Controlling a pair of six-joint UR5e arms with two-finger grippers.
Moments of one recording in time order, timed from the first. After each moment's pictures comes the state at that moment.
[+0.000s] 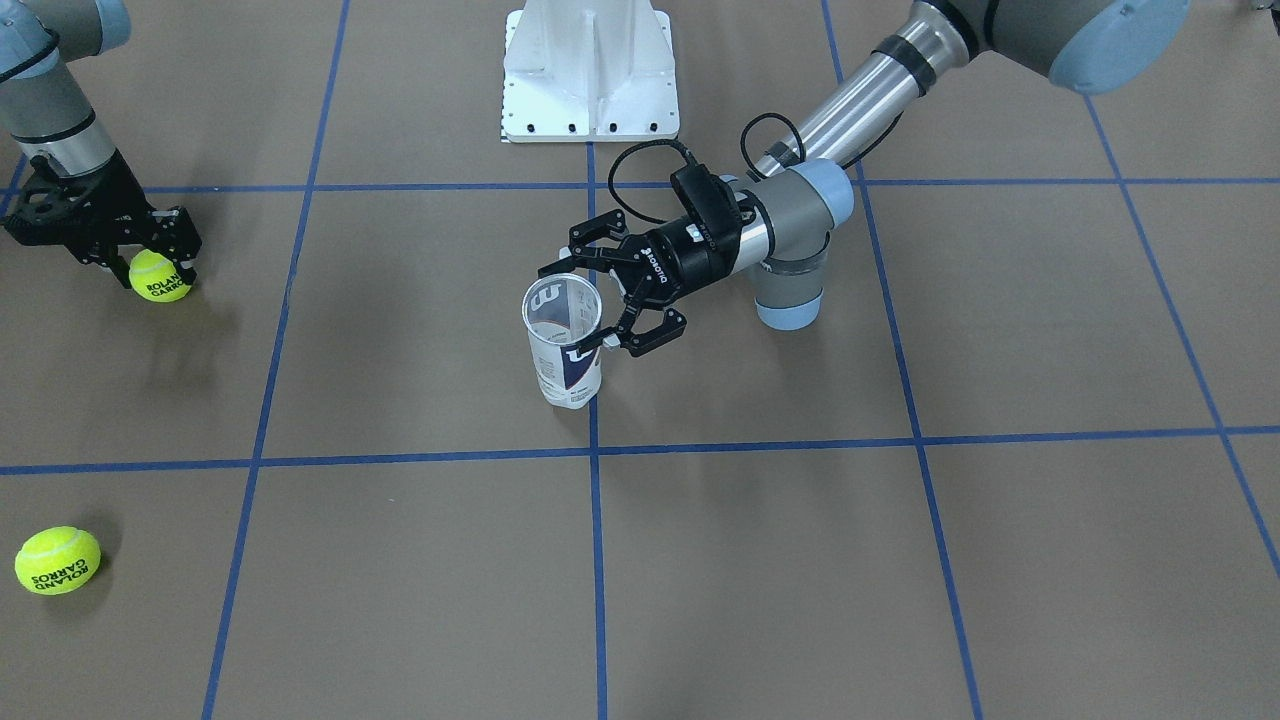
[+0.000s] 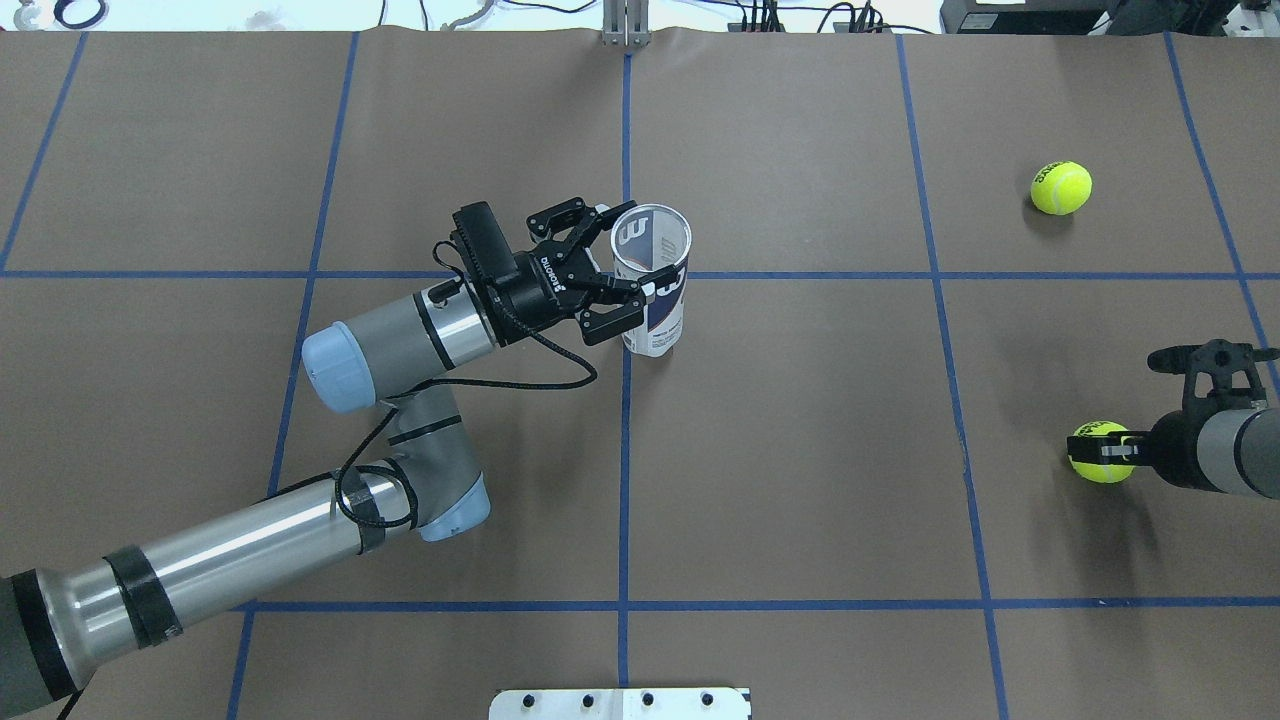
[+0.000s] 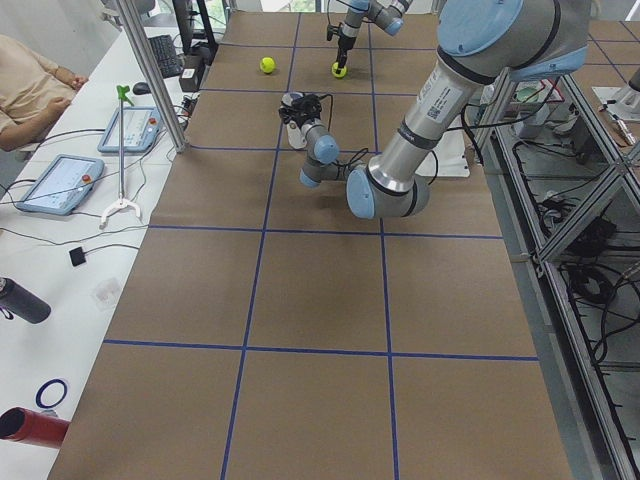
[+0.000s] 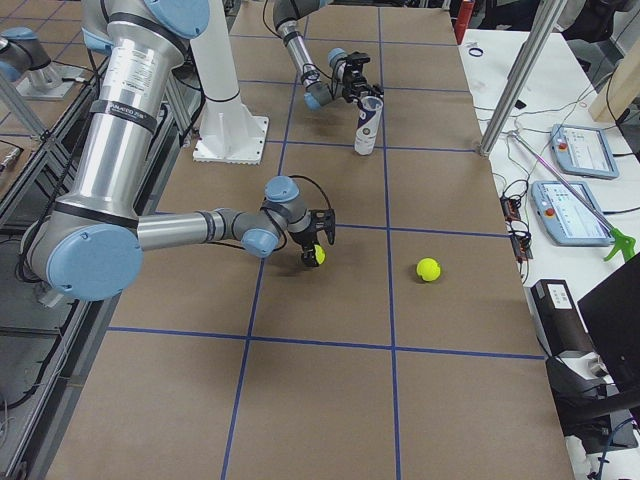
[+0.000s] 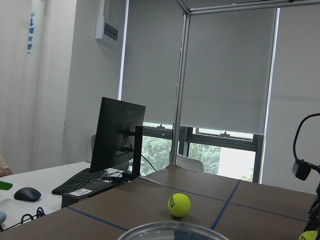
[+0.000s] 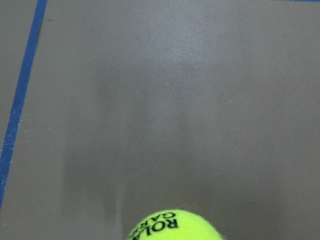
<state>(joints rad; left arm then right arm) -0.50 -2.39 -0.93 -3.67 -1.49 -0.43 0.61 -1.90 1.87 -0.74 1.73 1.11</state>
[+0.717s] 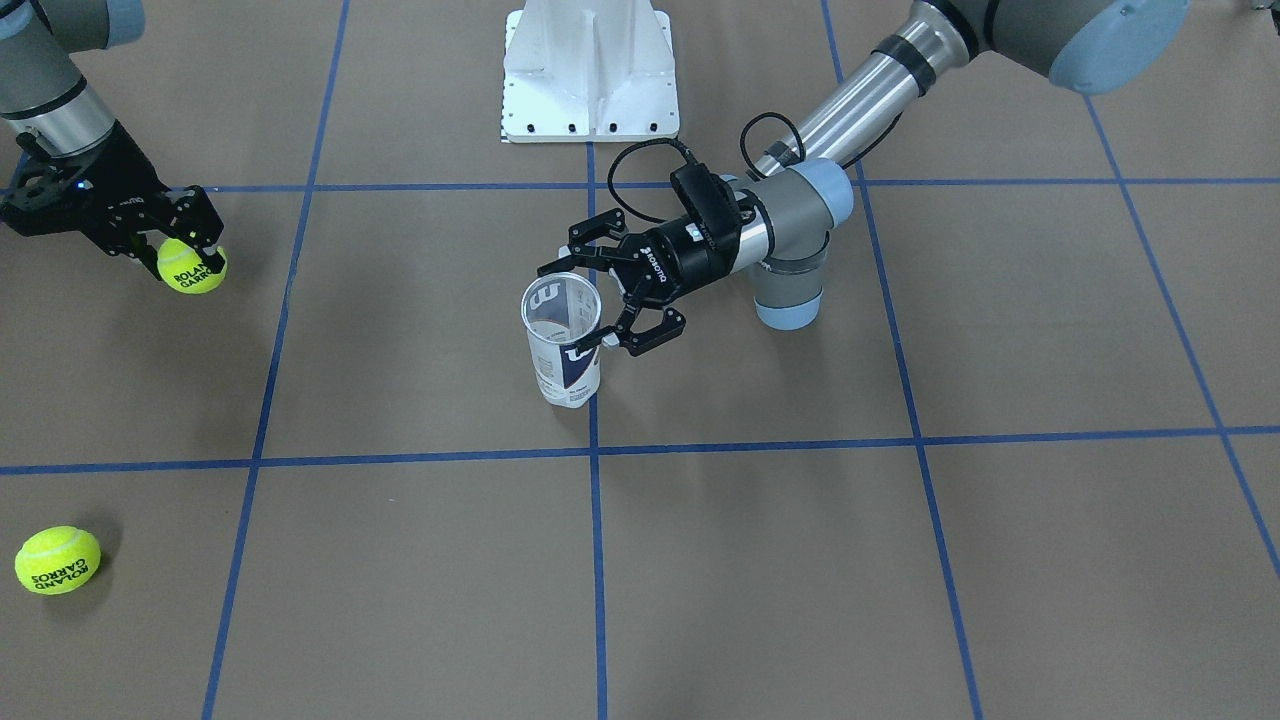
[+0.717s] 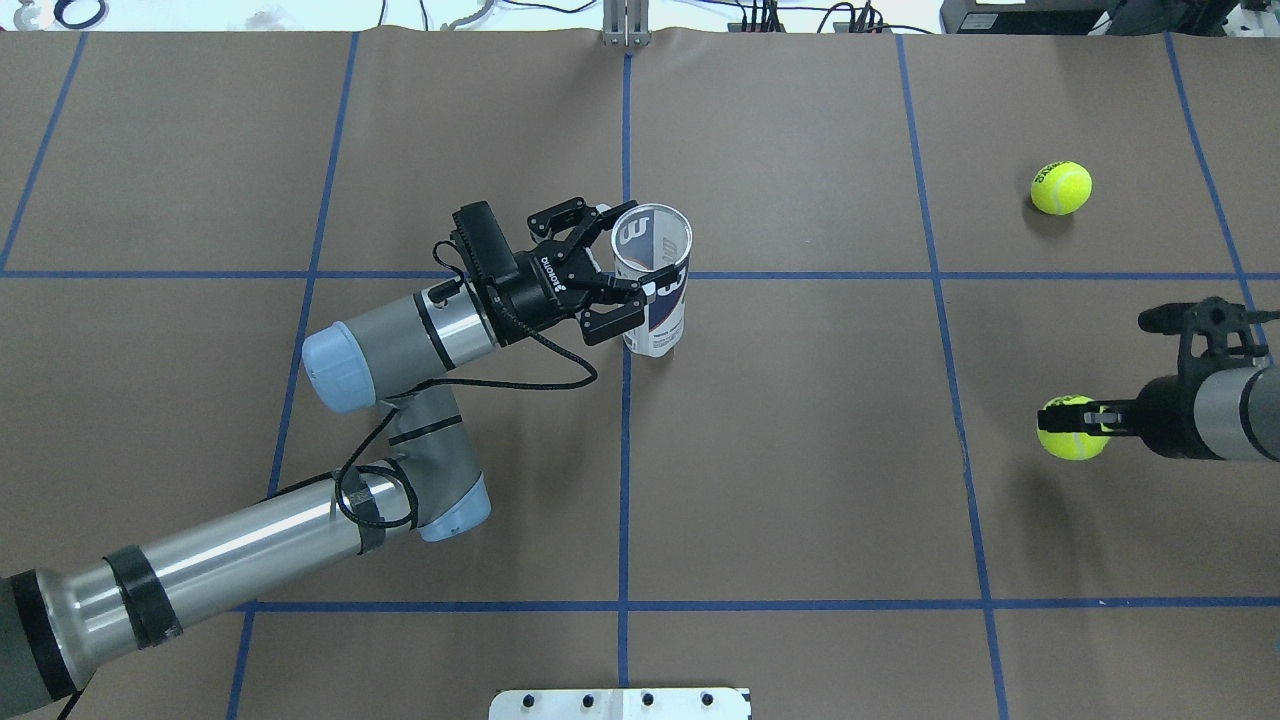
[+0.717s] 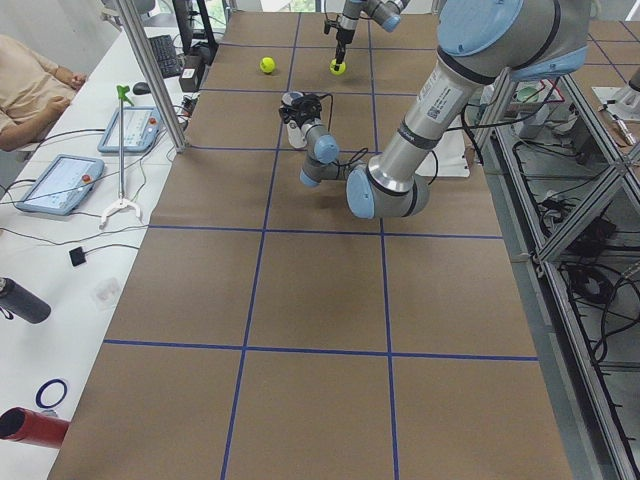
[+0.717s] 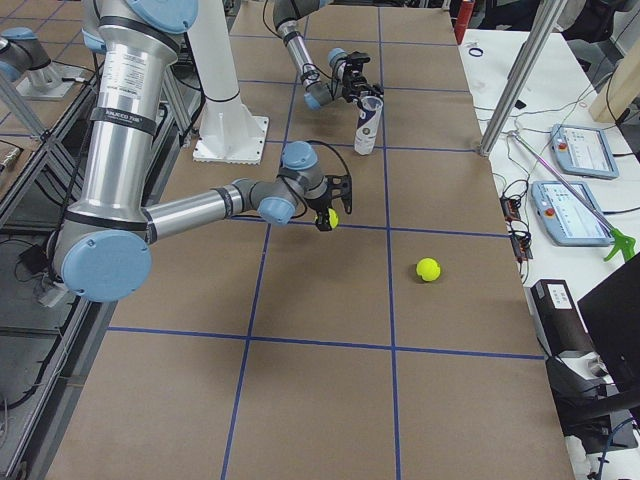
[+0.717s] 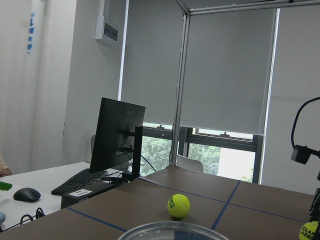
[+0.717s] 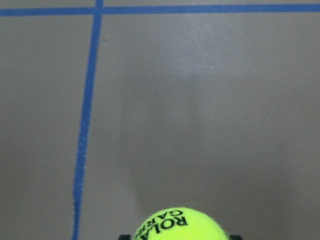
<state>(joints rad) -0.50 -2.39 -0.93 -3.67 -1.49 -0.43 0.79 -1.72 2.01 -0.96 1.96 1.12</state>
